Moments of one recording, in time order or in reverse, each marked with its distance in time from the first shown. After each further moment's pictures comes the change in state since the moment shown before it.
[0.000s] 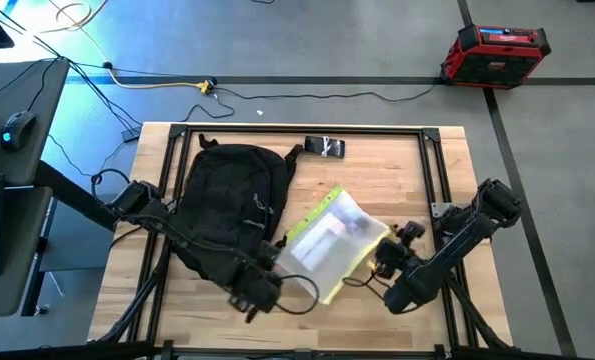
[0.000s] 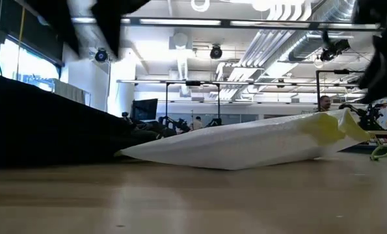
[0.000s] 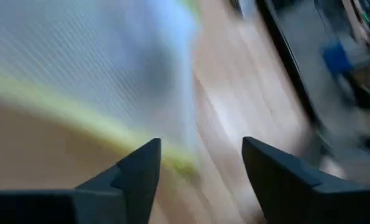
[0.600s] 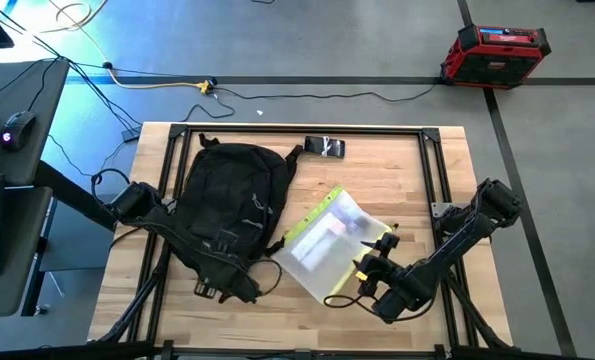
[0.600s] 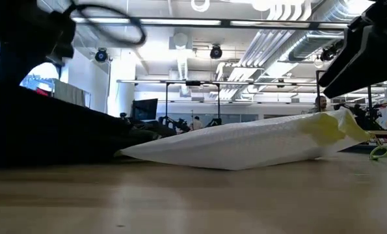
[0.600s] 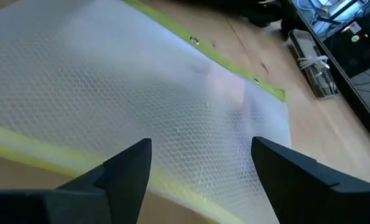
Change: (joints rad) left arm -0.026 0.000 -0.221 -0.399 0.213 -0.298; right arm -0.020 0.000 0.000 0.480 0.122 -0.361
